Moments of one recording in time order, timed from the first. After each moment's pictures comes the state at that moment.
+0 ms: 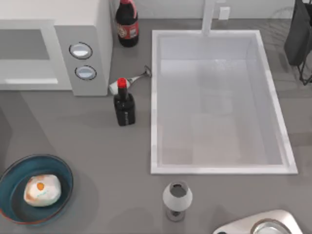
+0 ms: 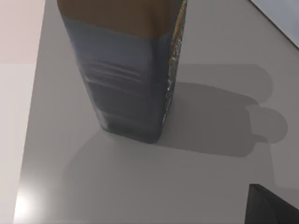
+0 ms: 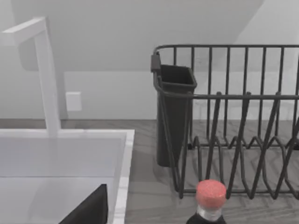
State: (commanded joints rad) left arm 0.86 1.52 0.70 -0.19 0.58 0.72; right arm 0.00 0.00 0.00 0.00 0.00 0.00
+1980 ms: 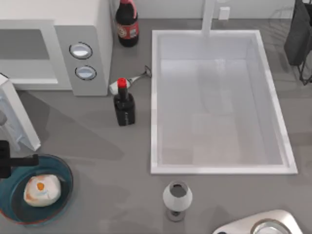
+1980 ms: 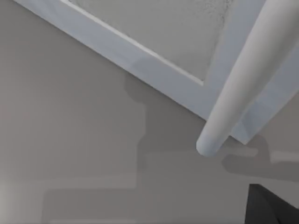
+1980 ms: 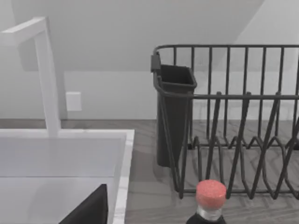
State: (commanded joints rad) left arm 0.00 1.04 0.34 -0.09 0.02 0.01; right arm 0.00 0.00 0.00 0.00 0.00 0.00
